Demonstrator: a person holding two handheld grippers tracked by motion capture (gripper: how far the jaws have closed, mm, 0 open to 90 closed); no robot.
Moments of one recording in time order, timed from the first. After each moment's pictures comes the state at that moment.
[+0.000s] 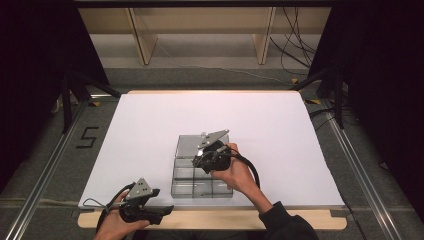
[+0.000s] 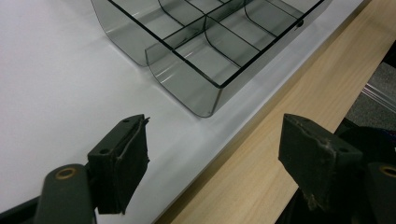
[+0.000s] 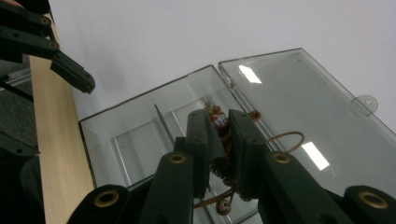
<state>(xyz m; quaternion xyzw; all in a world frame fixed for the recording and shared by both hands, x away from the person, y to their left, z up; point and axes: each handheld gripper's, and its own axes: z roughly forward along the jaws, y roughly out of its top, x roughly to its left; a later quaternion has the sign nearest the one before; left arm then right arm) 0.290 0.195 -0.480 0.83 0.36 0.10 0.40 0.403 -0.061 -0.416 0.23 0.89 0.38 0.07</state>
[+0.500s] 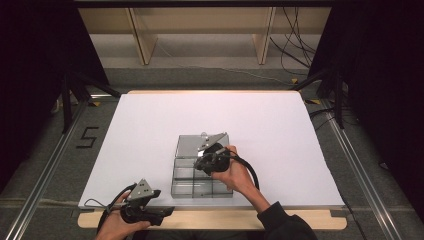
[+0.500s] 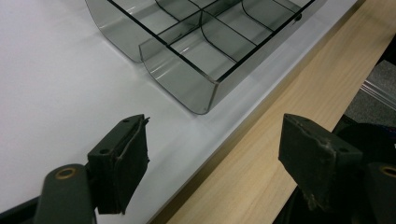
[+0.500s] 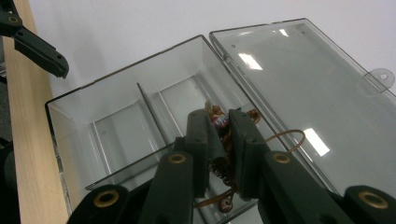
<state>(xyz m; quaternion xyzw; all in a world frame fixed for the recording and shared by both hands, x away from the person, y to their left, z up) 0.290 0.193 -0.483 0.83 0.36 0.09 0.41 0.411 -0.061 -0.437 0.24 0.90 0.35 0.06</state>
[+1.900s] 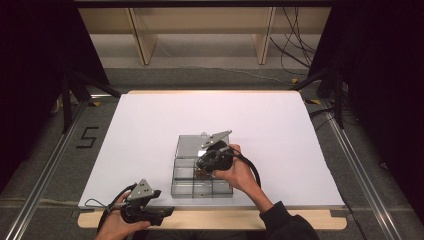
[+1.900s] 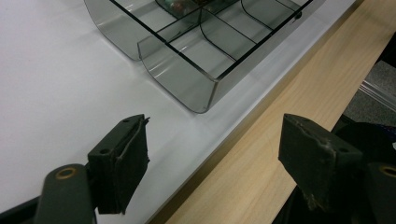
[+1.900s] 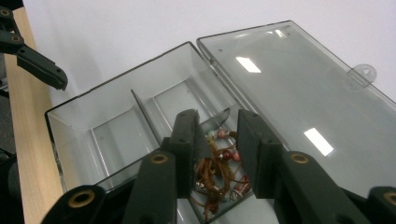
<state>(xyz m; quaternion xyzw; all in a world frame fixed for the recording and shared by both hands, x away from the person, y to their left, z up) 0.290 0.193 -0.485 0.83 0.37 0.09 0.41 0.413 -0.070 -0.433 0.27 0.89 0.36 0.06</state>
